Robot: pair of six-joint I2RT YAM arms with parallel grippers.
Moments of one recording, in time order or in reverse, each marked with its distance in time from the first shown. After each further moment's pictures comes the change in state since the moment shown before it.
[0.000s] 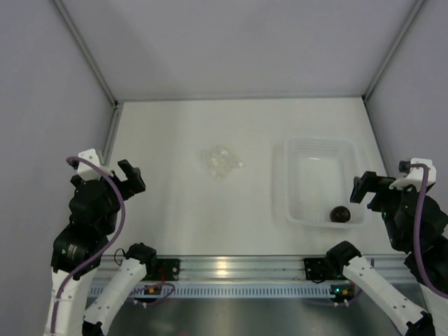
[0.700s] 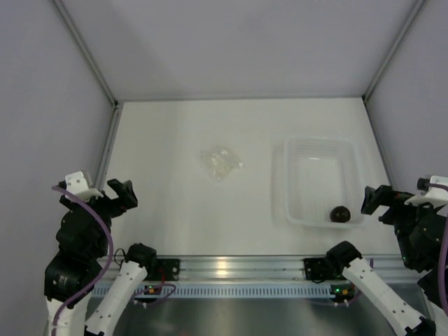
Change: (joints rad) left arm 0.000 -0.200 -0.033 -0.055 -0.017 0.039; right arm 0.000 -0.122 0.023 -0.086 0.029 0.009
